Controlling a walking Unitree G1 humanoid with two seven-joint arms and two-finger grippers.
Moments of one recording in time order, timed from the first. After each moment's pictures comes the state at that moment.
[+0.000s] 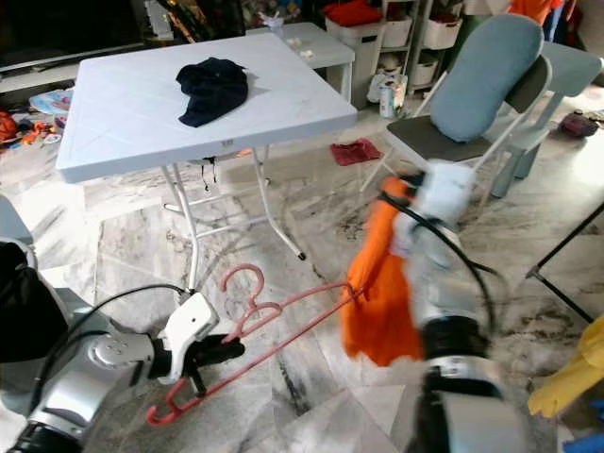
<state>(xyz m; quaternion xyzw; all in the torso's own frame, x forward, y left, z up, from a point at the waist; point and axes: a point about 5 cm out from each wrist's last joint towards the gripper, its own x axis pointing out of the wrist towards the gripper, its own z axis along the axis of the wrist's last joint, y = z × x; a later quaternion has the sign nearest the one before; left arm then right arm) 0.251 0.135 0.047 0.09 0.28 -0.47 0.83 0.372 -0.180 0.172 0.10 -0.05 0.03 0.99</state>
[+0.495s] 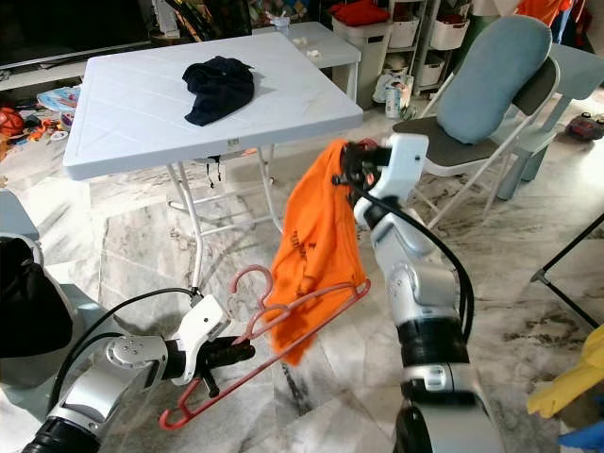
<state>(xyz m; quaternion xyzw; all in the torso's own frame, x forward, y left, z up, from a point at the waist) 0.255 0.125 0.040 0.07 0.29 -0.46 0.84 0.358 -0.136 0.195 0.15 -0.07 0.21 0.96</state>
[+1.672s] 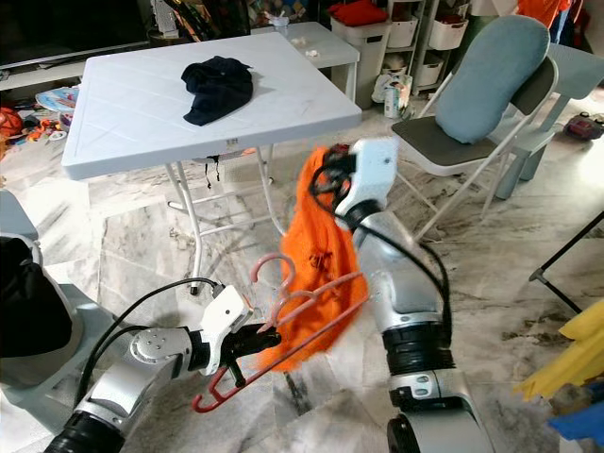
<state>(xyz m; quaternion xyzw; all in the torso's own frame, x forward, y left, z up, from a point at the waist) 0.260 0.093 0.053 0.06 0.22 -0.50 0.84 0.361 -0.118 0.186 0.04 -0.05 0.15 0.99</state>
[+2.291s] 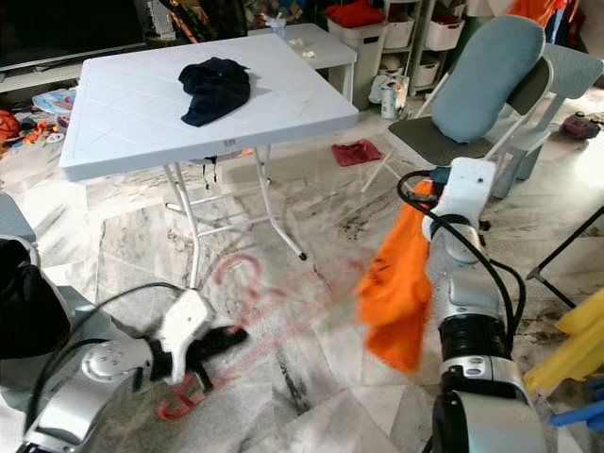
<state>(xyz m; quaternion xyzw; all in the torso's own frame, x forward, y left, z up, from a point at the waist) 0.248 0.144 0.061 0.09 0.20 -0.38 0.90 0.368 -0.231 0.168 0.01 0.00 -0.11 0.99</state>
